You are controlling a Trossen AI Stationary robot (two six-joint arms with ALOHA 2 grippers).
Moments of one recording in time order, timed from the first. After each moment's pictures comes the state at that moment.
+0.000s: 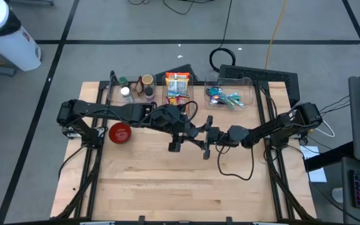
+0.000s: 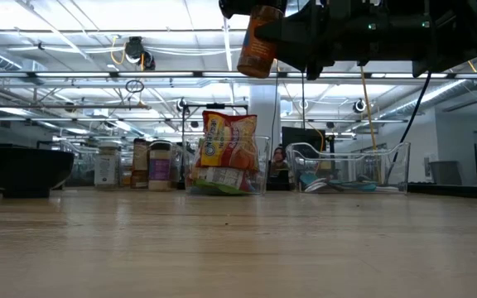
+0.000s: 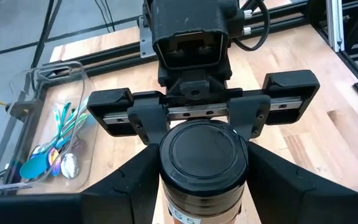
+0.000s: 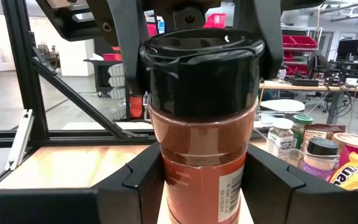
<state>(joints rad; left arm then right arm) -0.04 1.66 1.55 -0.47 -0.02 0.21 0.17 1.56 0.55 1.13 0.24 -0.04</state>
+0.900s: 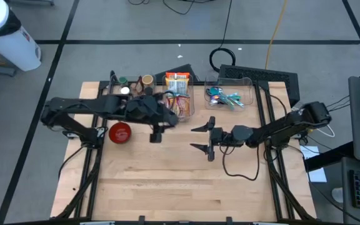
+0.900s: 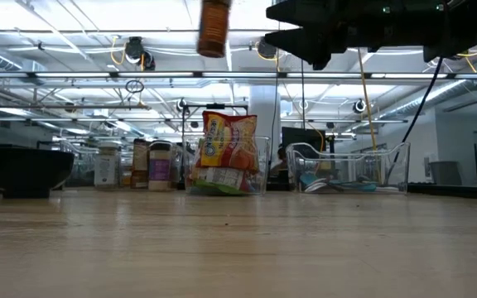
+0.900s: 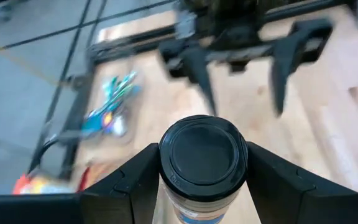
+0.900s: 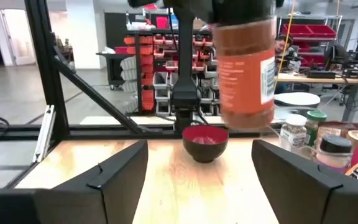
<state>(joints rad) -0.04 1.47 1.55 -0.70 -0.14 0.20 0.18 1.44 0.55 0.97 0.23 -0.01</state>
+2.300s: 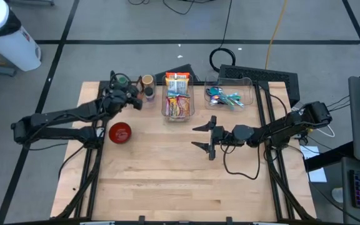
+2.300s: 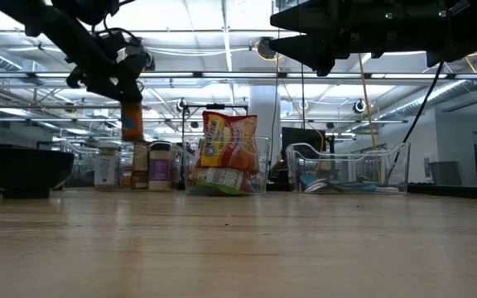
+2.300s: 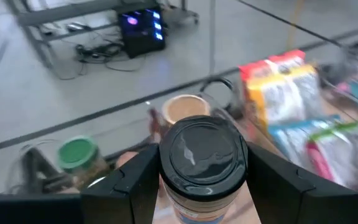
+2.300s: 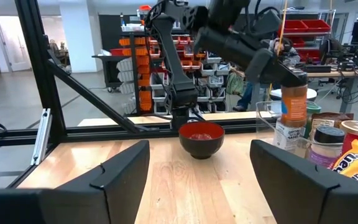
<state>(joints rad) 0.39 0.90 0.62 -0.23 -0.65 -0.33 0.17 1.43 0.52 0.98 0.24 0.02</state>
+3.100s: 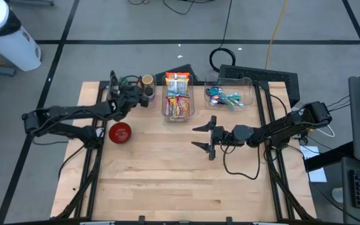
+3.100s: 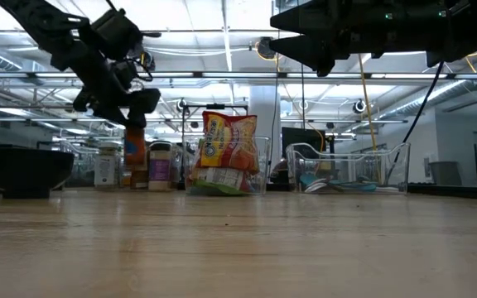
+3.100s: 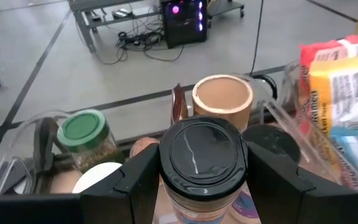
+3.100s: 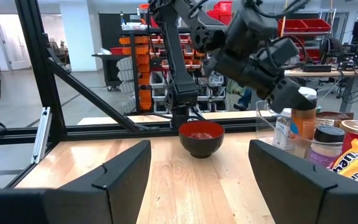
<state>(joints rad) 0.43 1.15 0.56 -0.02 -0.79 -0.43 0.17 1.43 0.52 0.98 0.24 0.02</state>
